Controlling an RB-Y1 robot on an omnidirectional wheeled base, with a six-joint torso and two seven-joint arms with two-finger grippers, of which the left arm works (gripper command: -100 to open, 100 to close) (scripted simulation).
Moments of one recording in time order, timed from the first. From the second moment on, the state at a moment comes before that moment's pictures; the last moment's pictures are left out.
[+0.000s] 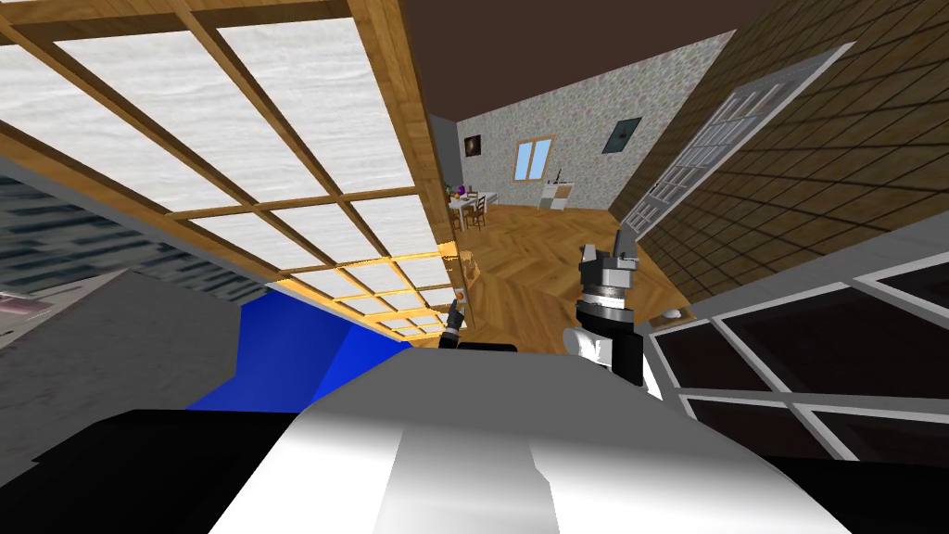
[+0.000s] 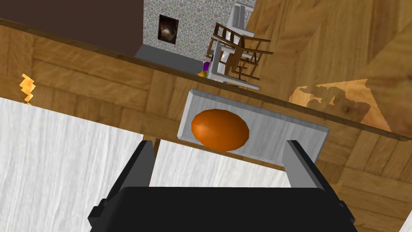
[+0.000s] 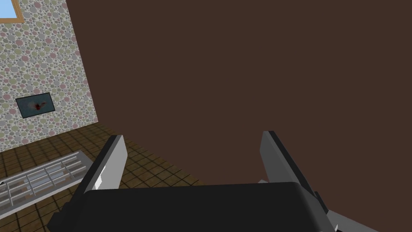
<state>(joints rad) 0.17 0.06 -0.30 -0.93 0.14 -0.84 0.21</state>
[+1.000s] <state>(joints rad) 0.17 0.07 -0.30 -0.94 0.17 -0.83 0.47</state>
